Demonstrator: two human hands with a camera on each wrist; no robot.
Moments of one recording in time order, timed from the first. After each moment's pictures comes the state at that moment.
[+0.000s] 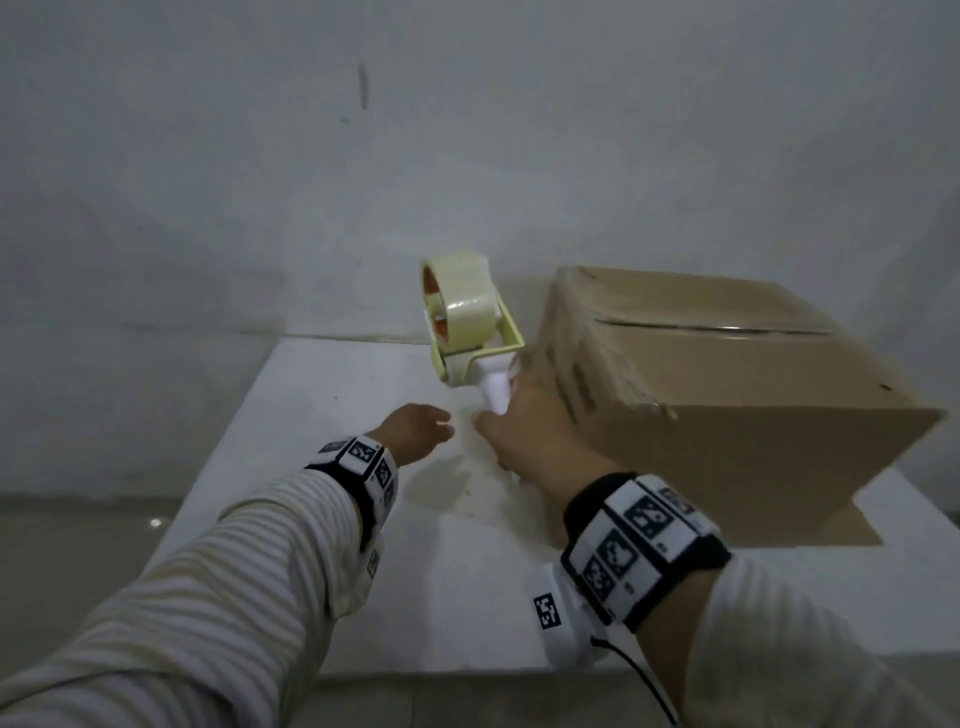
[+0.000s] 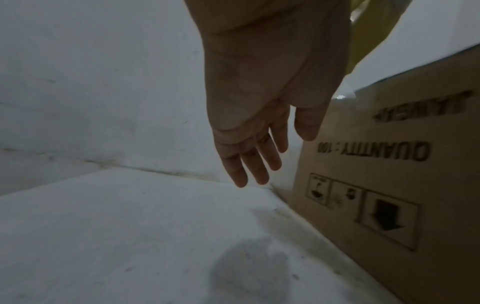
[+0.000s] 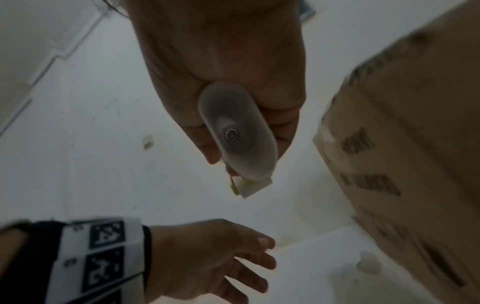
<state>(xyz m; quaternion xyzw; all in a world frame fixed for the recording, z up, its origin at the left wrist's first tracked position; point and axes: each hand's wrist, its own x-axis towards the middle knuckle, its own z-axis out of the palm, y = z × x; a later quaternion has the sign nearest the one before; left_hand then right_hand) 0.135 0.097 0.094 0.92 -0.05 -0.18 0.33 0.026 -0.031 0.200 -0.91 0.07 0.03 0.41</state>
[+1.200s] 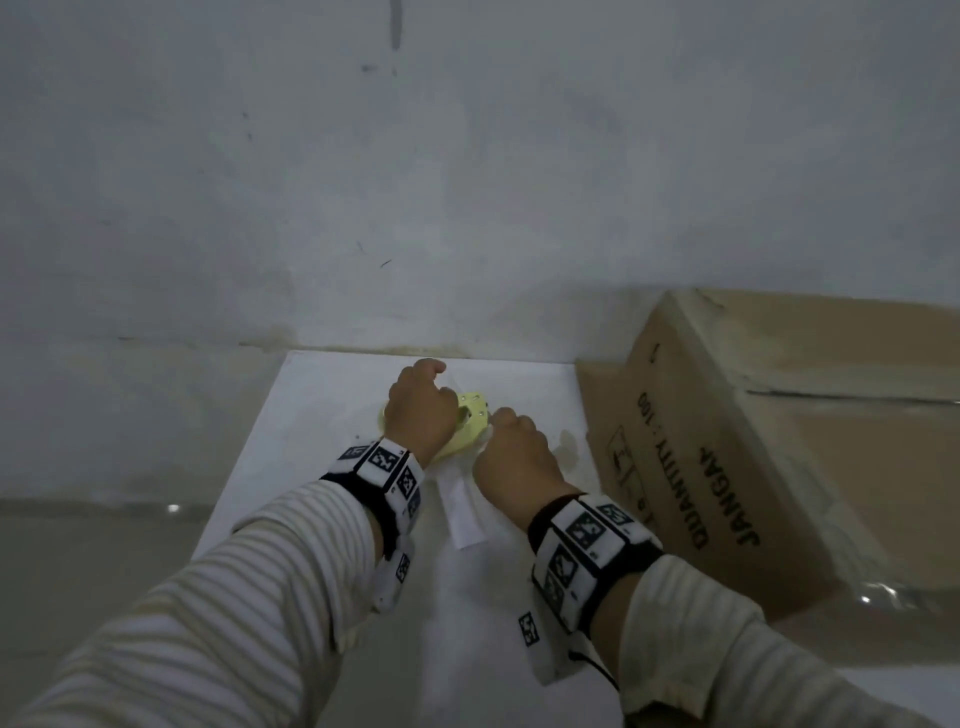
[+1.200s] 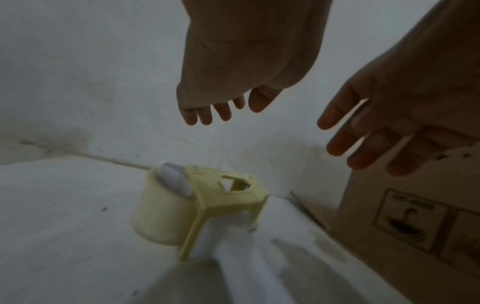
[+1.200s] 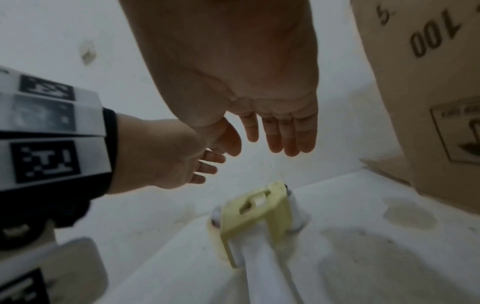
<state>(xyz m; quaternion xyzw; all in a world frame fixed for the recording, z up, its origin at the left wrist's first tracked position) 0.281 0.128 0.080 0.90 0.06 0.01 0.44 0.211 0.028 0.110 -0.95 0.11 0.12 0.28</state>
